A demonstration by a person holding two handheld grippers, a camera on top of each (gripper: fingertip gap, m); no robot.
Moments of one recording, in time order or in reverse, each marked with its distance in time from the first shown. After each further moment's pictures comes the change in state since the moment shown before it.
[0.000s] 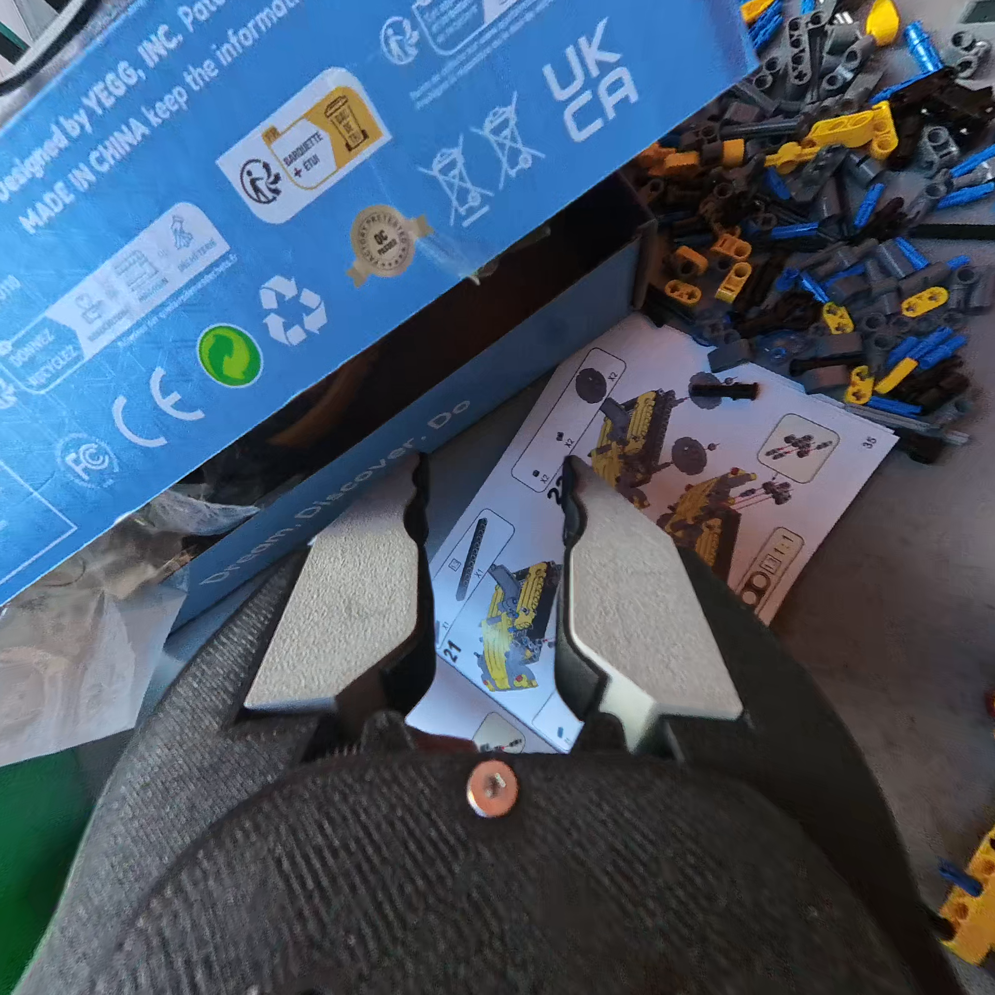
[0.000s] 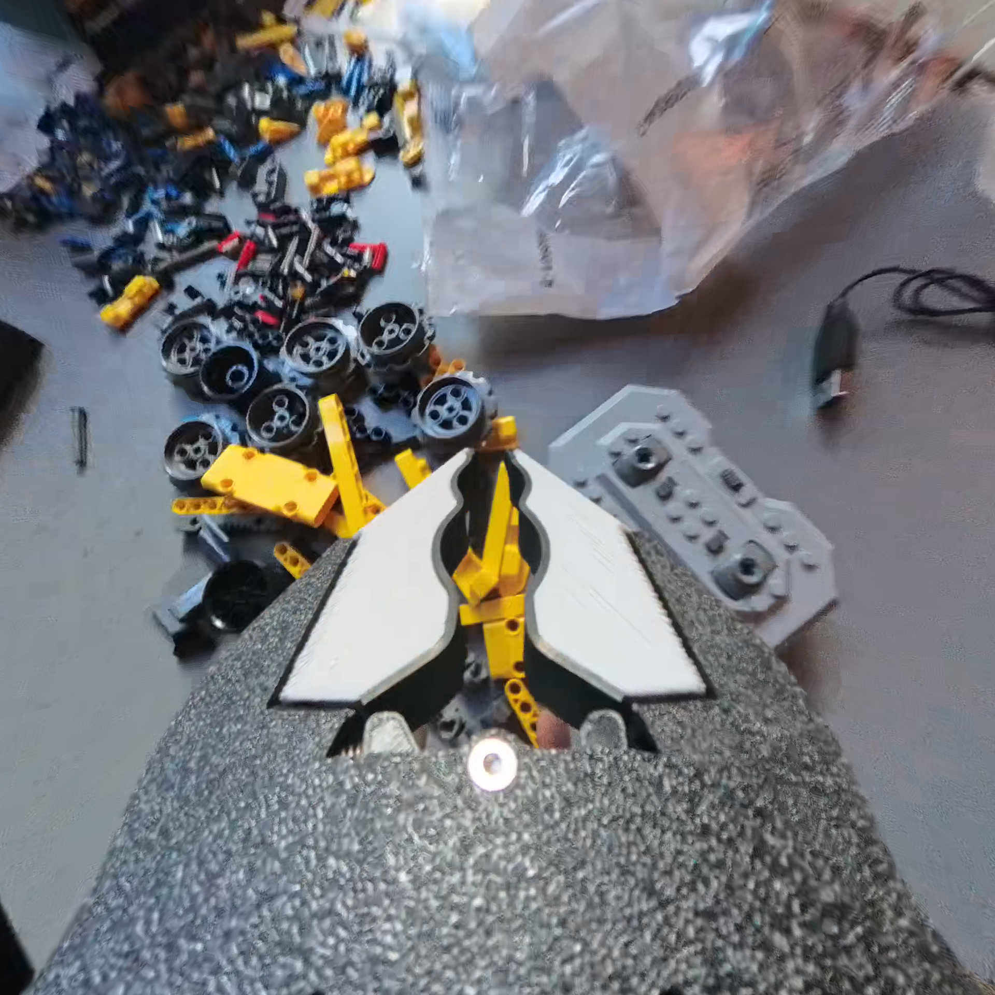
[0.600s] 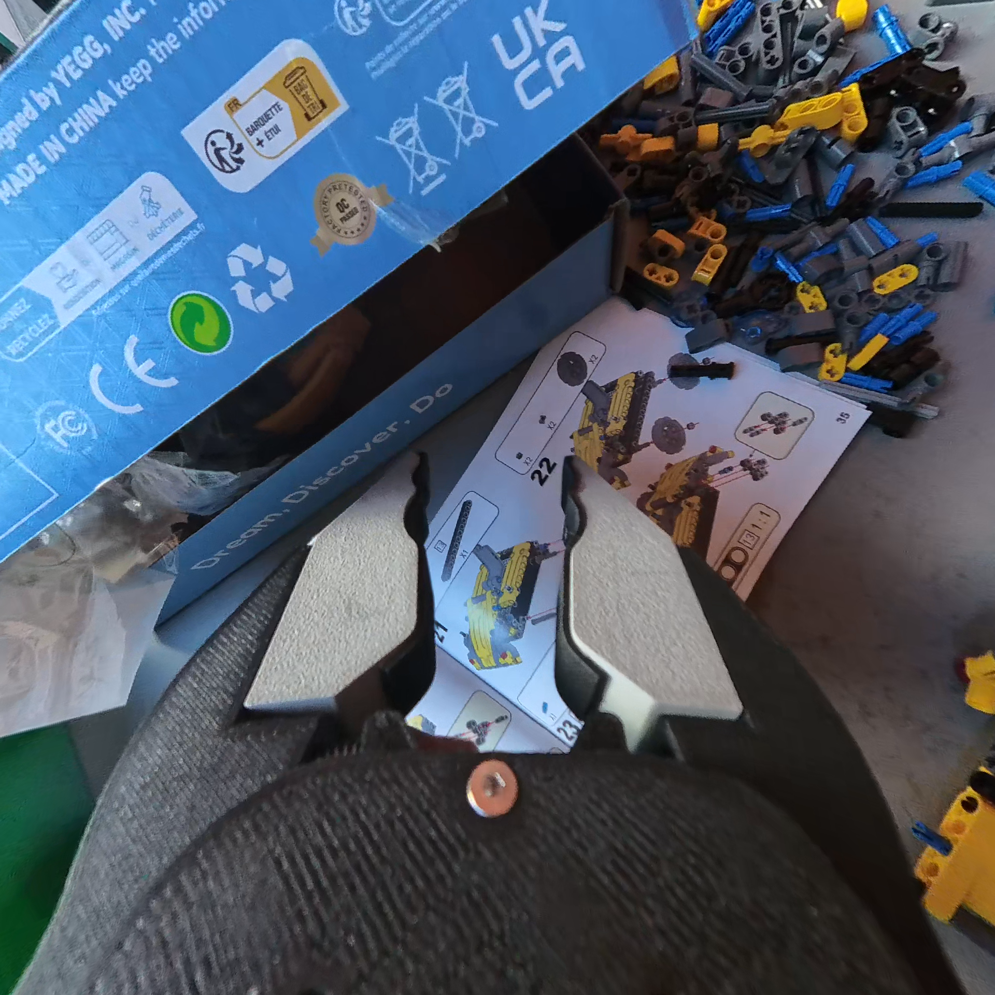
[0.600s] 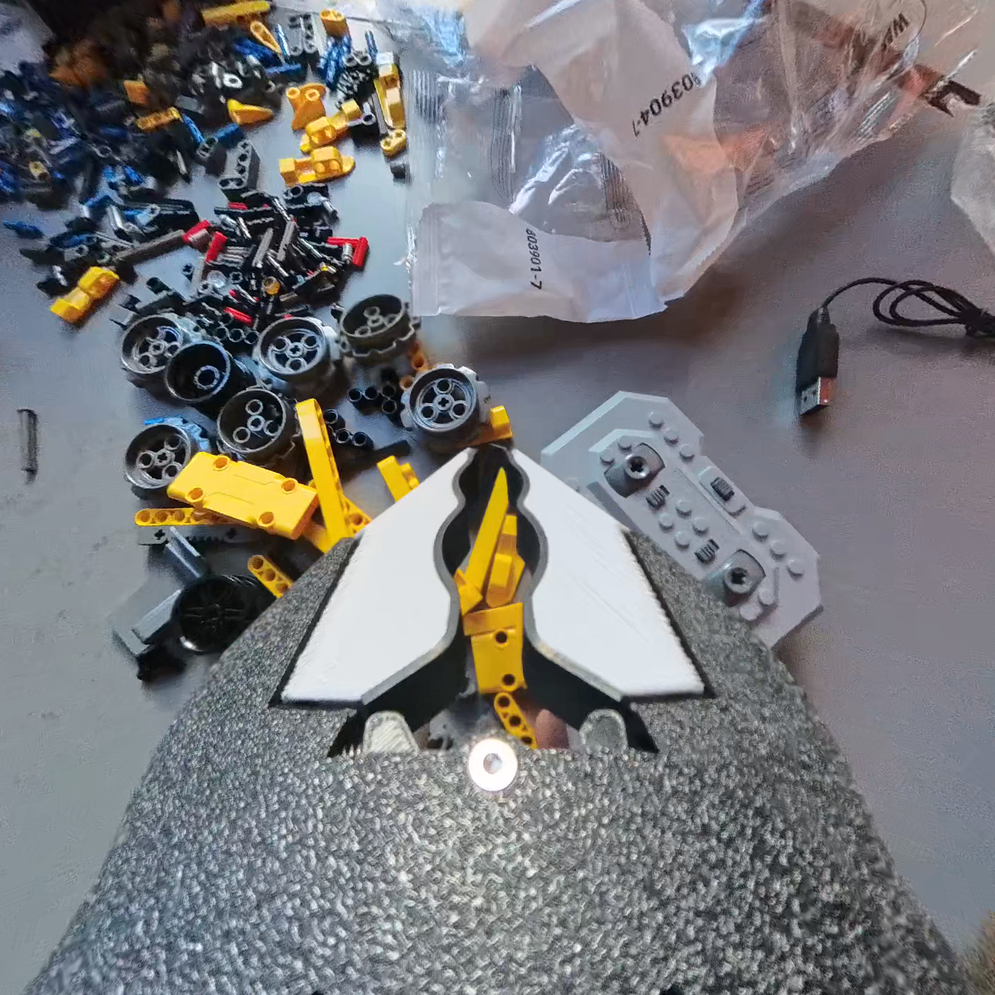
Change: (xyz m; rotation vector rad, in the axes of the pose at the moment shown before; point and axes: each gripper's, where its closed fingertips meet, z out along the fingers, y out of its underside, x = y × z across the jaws) left arm 0.007 0.005 -0.008 0.000 0.006 0.012; right arm 0.005 -0.001 0.005 0.001 0.057 -0.024
